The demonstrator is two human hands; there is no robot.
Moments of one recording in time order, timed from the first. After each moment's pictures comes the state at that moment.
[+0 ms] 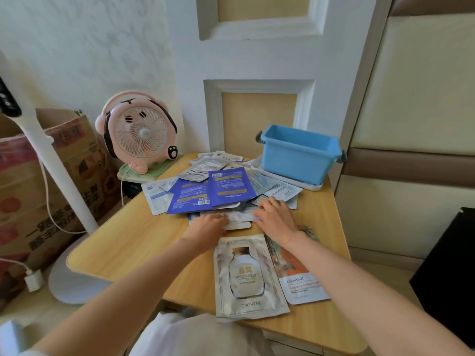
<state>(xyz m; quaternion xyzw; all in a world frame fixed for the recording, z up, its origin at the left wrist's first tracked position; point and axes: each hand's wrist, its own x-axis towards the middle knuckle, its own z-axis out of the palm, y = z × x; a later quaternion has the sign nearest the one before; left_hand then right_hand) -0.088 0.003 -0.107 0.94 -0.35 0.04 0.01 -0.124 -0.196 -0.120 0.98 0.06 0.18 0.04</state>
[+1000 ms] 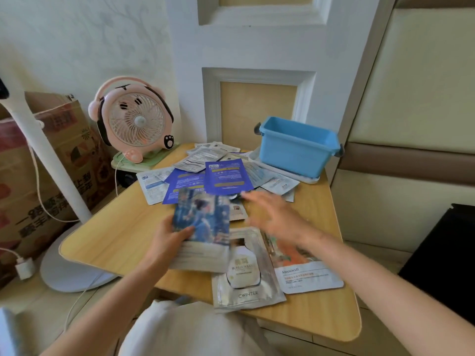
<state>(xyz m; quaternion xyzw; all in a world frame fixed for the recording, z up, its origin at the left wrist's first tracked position) -0.148 0.054 -0.097 0.80 0.02 -0.02 0.60 -0.186 -0.186 -0.070 0.96 0.10 0.05 -0.24</state>
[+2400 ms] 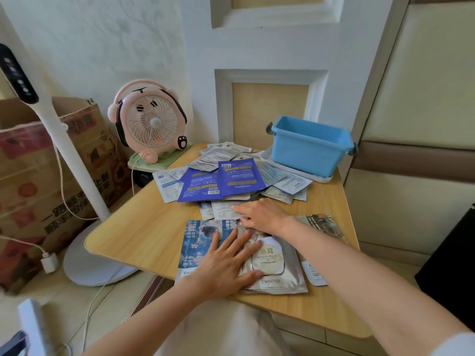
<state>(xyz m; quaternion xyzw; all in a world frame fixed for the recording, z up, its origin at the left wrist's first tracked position) -0.183 0.024 -0.139 0.92 -0.40 -0.02 0.02 -0.109 -0.154 -0.114 0.97 0.20 0.10 0.05</state>
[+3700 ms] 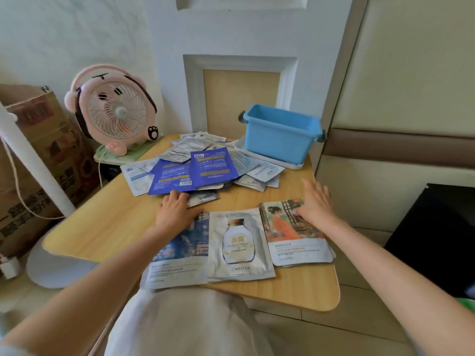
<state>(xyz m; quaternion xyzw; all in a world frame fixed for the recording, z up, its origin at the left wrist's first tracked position) -0.081 0.023 -0.129 0.98 -0.13 0.04 0.14 -0.198 -0.270 -0.103 0.95 -0.23 0.09 -0.21</state>
